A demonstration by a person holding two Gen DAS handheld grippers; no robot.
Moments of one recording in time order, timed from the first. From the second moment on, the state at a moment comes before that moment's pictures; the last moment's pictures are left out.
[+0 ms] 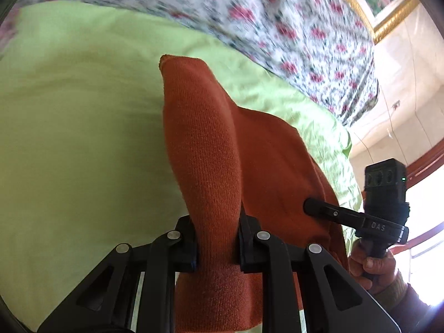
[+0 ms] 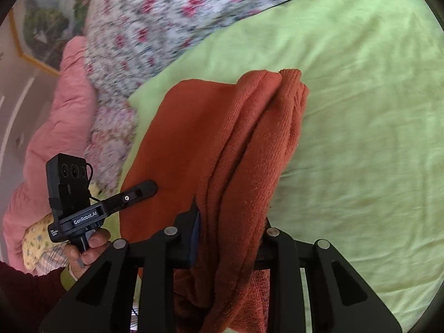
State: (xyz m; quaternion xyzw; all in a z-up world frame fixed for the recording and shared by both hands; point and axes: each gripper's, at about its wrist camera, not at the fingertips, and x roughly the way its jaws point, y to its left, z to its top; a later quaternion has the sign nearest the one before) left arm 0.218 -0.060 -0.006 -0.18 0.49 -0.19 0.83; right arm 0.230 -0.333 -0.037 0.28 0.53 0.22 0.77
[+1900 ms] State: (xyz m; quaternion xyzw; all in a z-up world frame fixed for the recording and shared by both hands) left arm 0.277 0.099 -0.039 -0.20 0.50 -0.04 0.84; right arm 0.240 -0.254 -0.061 0.23 0.57 0.20 0.76
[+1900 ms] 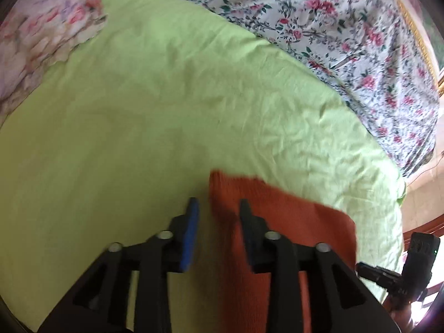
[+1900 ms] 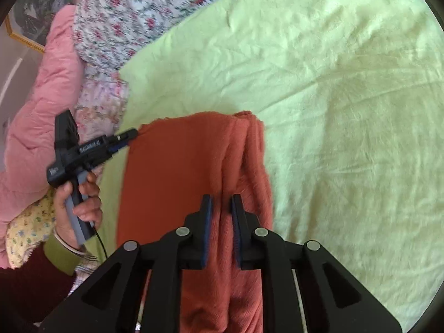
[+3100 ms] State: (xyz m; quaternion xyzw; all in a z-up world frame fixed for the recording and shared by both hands) left arm 0.111 0.037 -0.064 -0.20 0.56 -0.05 0.80; right arm 0.162 -0.275 -0.059 0.19 0.58 0.14 0.78
